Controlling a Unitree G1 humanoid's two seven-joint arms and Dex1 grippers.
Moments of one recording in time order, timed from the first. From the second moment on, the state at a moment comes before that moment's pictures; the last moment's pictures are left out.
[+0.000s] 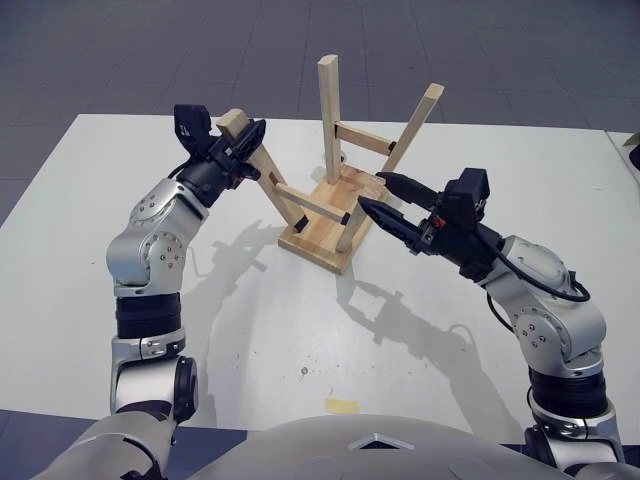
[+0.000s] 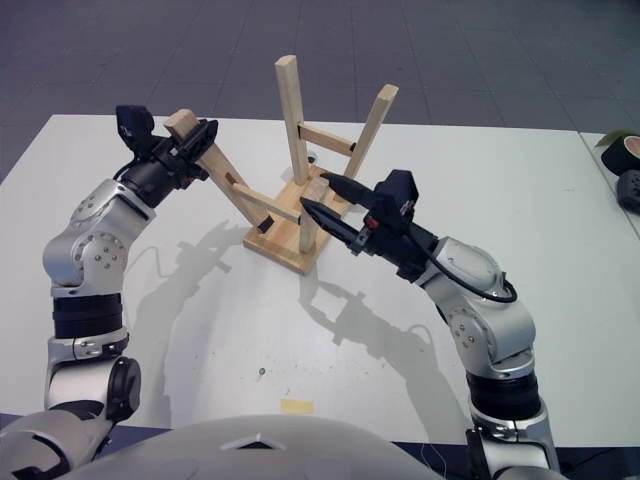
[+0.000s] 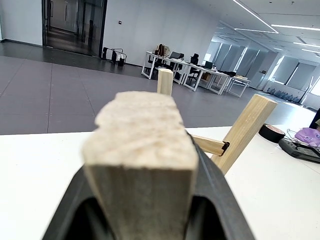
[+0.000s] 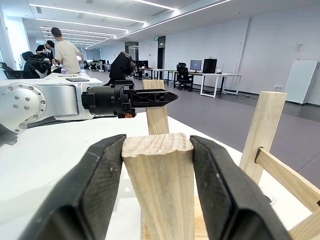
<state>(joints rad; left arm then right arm) -0.43 0.32 0.16 -0.05 -0.58 0.56 -0.38 -0.11 -0.44 0.02 -0.54 0.61 0.46 0.62</state>
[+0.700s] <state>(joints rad) -0.42 0.34 0.11 -0.06 -0.56 0.52 -0.39 -0.06 -0.38 0.03 -0.53 0.58 0.39 0.59</state>
